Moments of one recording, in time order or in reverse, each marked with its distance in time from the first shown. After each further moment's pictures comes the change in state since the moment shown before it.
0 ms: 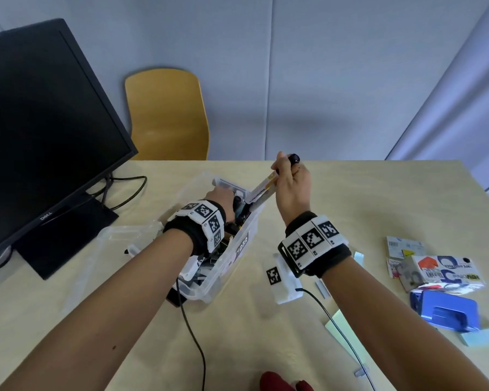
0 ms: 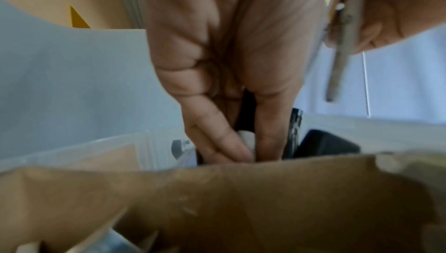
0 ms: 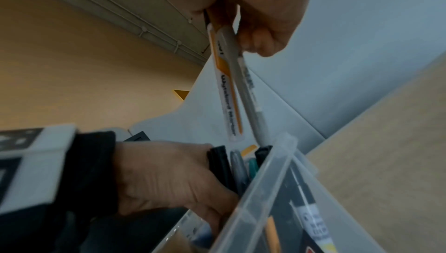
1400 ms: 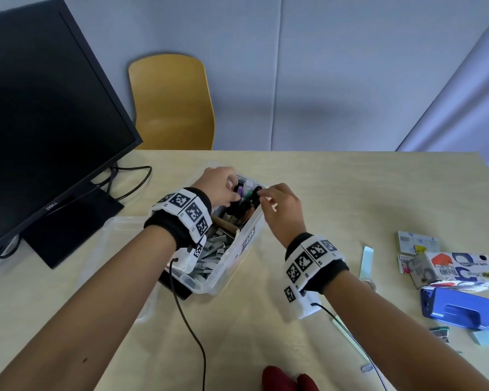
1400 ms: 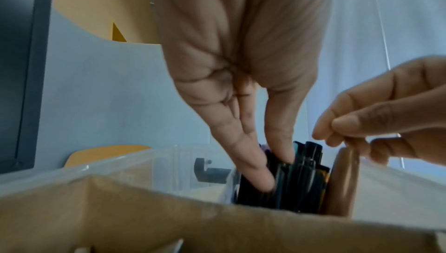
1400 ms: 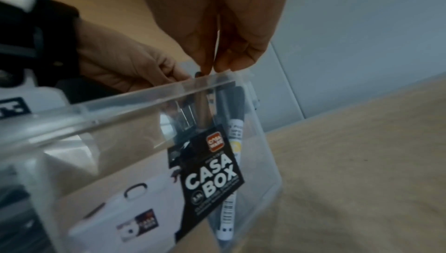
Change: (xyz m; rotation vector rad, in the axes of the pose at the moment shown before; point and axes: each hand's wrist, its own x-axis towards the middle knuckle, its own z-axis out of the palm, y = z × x) left_hand 0.004 -0.031 -0.006 -0.473 0.134 0.157; right_hand -0.025 0.060 -0.002 -0.524 -0.304 -0.237
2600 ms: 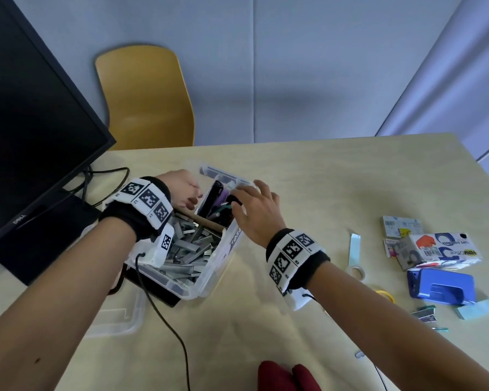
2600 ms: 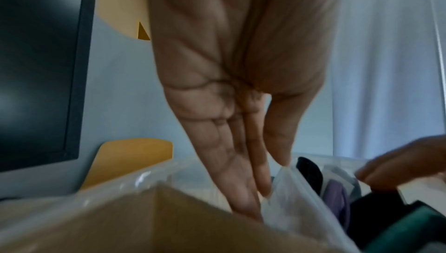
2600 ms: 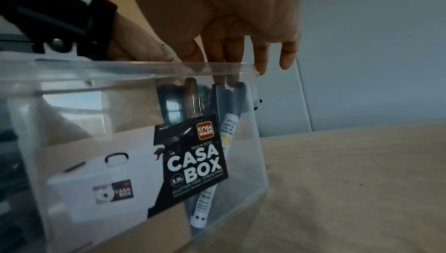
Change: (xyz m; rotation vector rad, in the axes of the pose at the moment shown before) left_hand 0.011 -0.020 -0.020 -0.042 -0.262 -0.285; right_hand -0.006 -0.005 0.008 -0.440 -0.246 -0.056
